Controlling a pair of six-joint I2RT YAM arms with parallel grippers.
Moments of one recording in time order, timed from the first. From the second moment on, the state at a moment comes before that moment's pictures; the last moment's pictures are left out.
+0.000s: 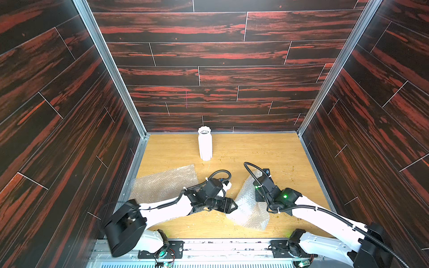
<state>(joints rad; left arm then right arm) -0.90 1.37 0.77 -0.16 0.39 -0.64 0.81 1.08 0.71 -0.64 0.44 0.63</state>
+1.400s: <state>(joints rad) -0.86 1.72 1.06 -0.16 0.24 -0.54 0.67 0.89 0.63 -0.64 0.51 0.69</state>
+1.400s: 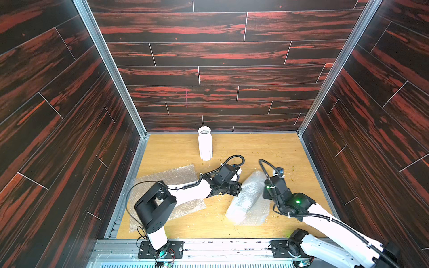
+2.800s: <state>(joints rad) -0.74 0.99 0.85 -0.58 -0.39 -0.47 0.42 0.79 0.66 -0.35 0.43 0.35</state>
